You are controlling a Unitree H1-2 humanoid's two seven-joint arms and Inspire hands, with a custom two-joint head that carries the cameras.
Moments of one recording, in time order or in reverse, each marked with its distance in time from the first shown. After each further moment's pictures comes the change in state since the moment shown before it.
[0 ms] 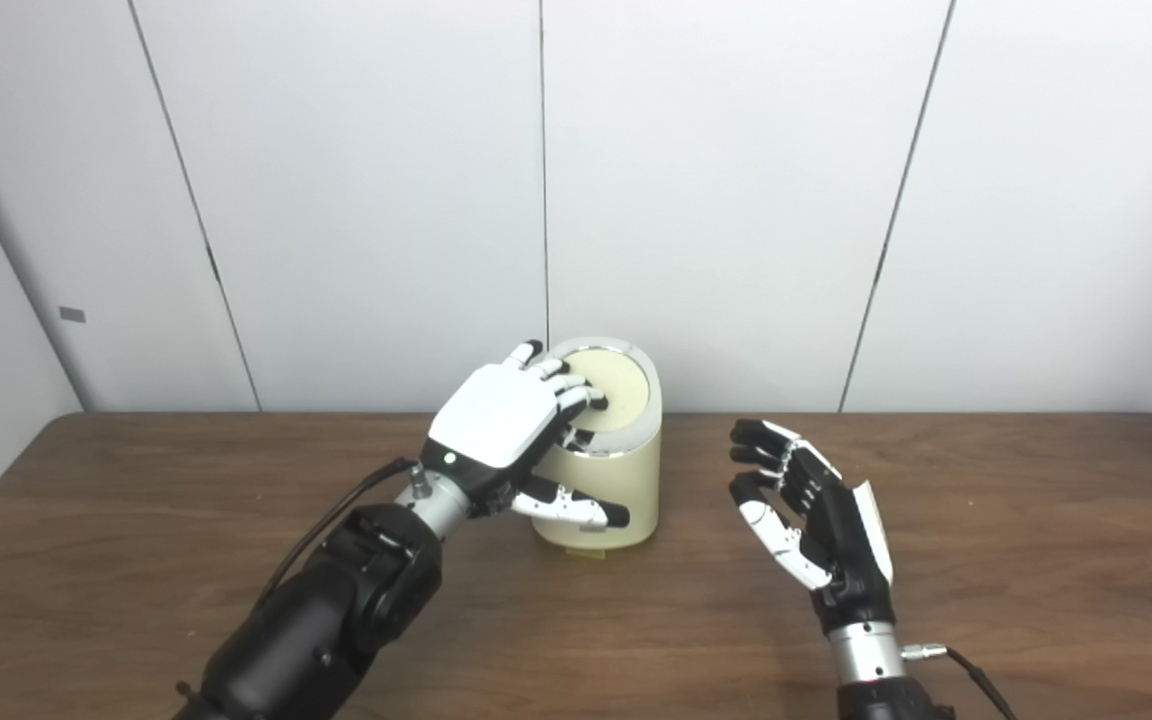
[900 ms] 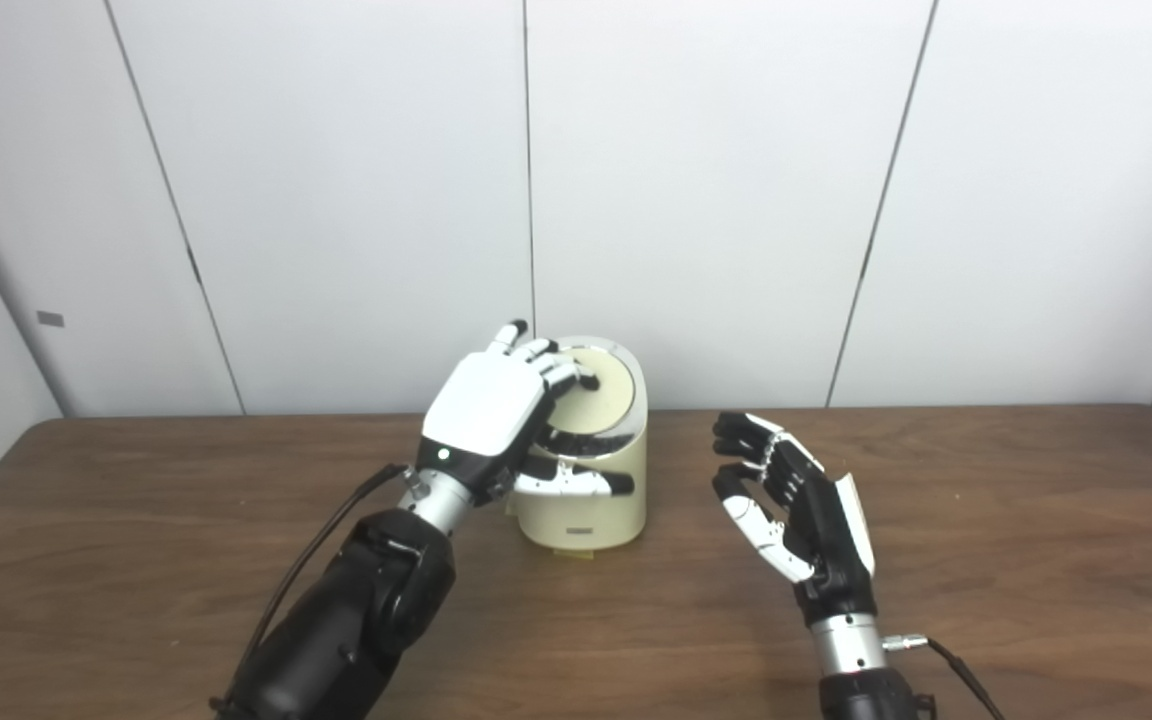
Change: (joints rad) left arm 0.015 -0.084 0.103 0.102 0.006 -0.064 0.288; right arm -0.022 0.007 0.028 0.021 0.008 -0.006 -0.024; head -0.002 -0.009
